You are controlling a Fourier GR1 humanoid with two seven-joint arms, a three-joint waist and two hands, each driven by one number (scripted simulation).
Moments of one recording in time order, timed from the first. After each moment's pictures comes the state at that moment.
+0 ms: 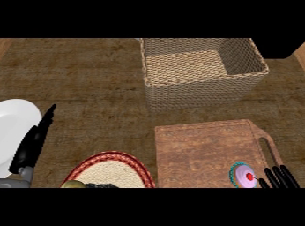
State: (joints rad) left arm -0.03 0.42 -0.14 -1.38 -0.09 0.18 0.25; right arm 0.54 -0.07 -0.09 -1.73 0.91 -0.57 -0.97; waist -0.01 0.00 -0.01
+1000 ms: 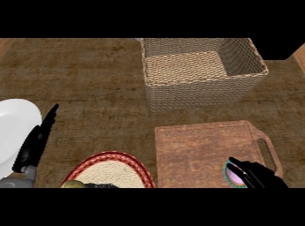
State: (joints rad) left arm -0.03 0.37 -0.11 -1.37 -0.14 0.15 0.24; right arm 0.34 -0.08 -0.05 -1.55 1.08 -0.51 -0.94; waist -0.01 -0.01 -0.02
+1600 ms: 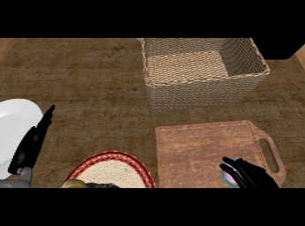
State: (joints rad) left arm -0.02 0.37 -0.07 -1.37 -0.15 0.12 0.23; right arm 0.34 -0.03 0.01 -1.55 1.11 -0.62 -0.88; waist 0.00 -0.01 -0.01
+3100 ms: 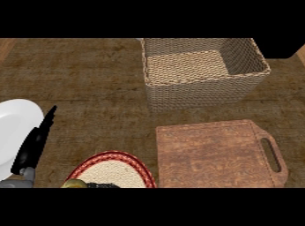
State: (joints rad) left arm -0.02 0.34 -0.05 -1.36 -0.19 0.11 0.22; right arm -0.39 -0.32 -0.44 -2.08 0.87 0.55 0.18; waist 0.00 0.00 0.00
